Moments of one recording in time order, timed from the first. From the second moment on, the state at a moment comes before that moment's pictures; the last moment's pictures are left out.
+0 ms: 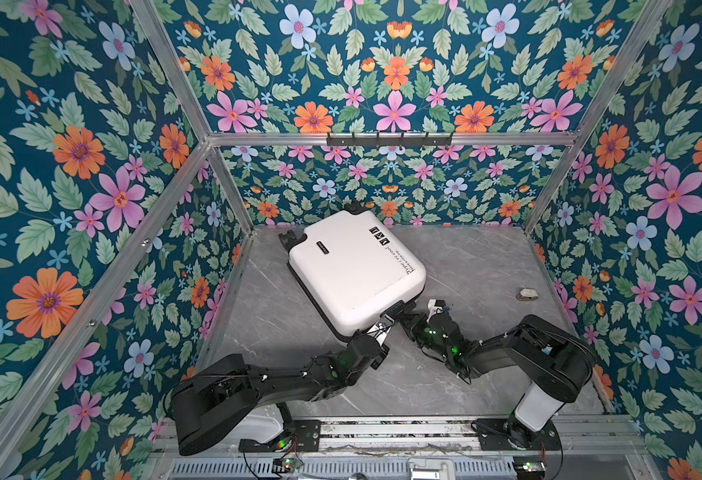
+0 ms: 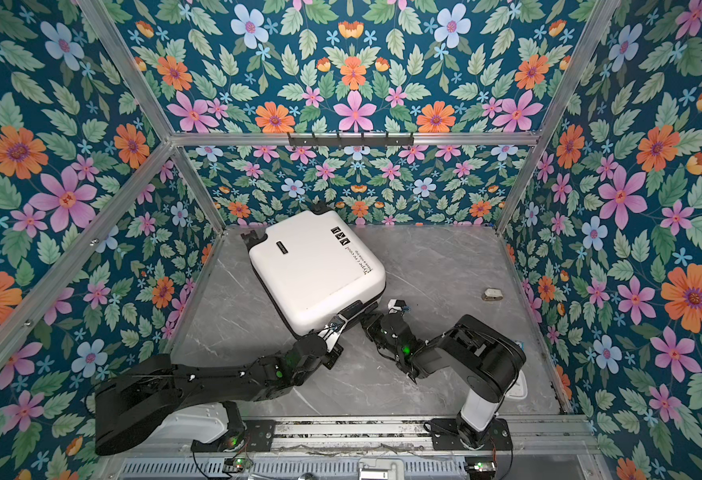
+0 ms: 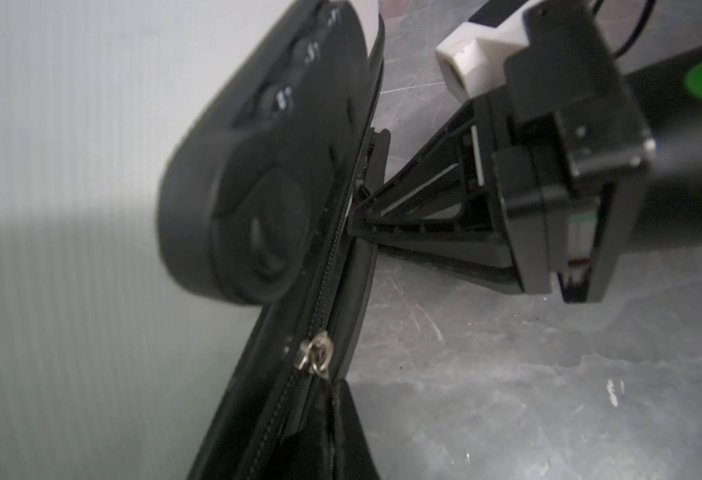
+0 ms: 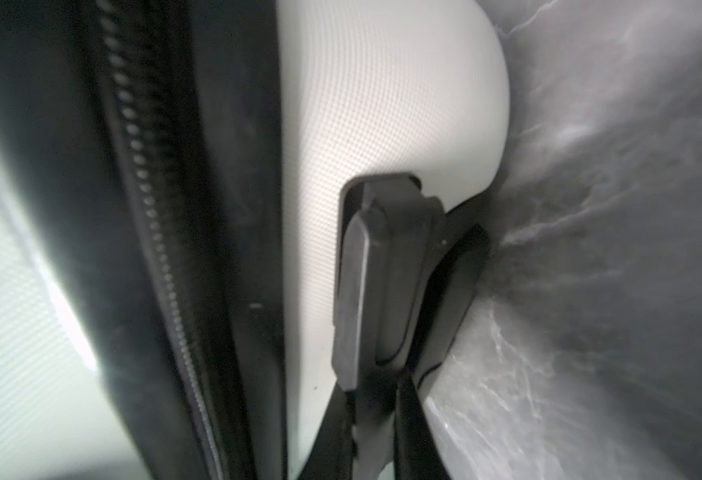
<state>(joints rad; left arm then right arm) -1.12 1.35 0.44 0.38 -0.46 -0.05 0.78 1.72 0.45 0.92 0.03 1.47</state>
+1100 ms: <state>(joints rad) -1.17 1.30 0.58 0.54 -0.33 -0.08 0.77 1.30 0.35 0.48 -0.02 1.37</state>
